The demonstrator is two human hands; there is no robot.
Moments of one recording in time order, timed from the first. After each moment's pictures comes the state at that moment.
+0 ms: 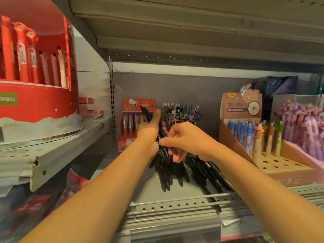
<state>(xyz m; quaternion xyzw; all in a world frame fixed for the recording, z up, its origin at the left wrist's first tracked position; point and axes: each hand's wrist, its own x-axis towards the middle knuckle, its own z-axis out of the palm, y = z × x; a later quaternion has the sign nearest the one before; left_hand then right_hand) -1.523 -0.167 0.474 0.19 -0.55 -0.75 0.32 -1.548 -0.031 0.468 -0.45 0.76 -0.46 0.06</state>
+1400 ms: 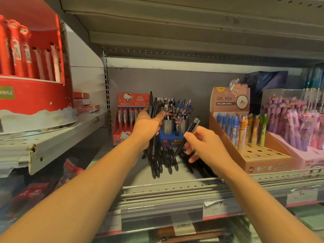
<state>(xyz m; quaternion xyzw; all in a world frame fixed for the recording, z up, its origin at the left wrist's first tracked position) -1.511 -0.153 0.463 0.08 -0.71 -0.60 0.36 -1.546 0.032 0.423 -0.33 0.76 -0.56 -0.08</state>
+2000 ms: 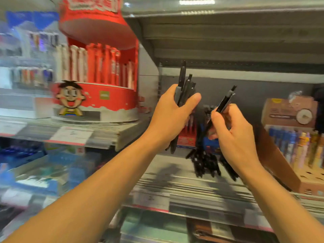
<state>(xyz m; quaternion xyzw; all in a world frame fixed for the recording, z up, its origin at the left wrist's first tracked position) -1.349 -0.120 0.505 -0.04 -0.73 -0.45 0.51 -1.460 -0.001 0.464 -0.46 0.62 -0.59 -0.25</state>
